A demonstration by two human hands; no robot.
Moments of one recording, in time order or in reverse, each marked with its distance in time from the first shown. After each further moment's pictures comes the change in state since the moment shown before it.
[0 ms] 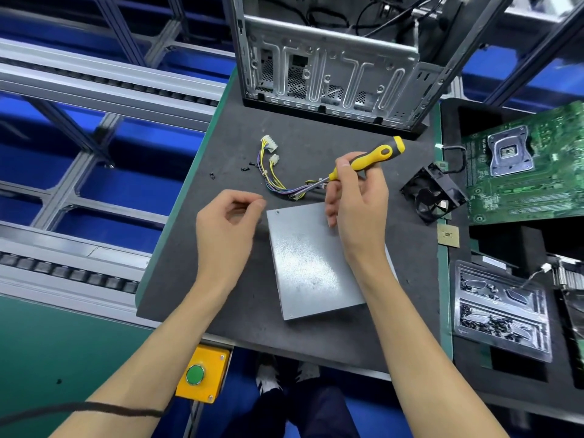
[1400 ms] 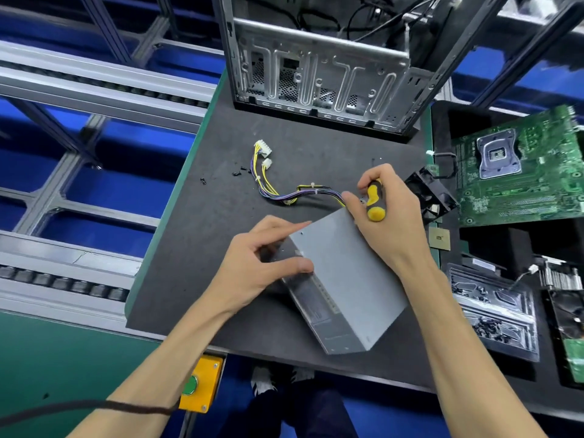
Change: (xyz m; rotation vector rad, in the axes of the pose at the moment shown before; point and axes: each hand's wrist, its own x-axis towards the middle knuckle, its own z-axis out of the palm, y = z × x) left_hand -0.020 0.005 0.009 -0.299 -0.614 -0.052; right_hand 0.024 0.000 -0.071 -0.831 -0.137 -0.265
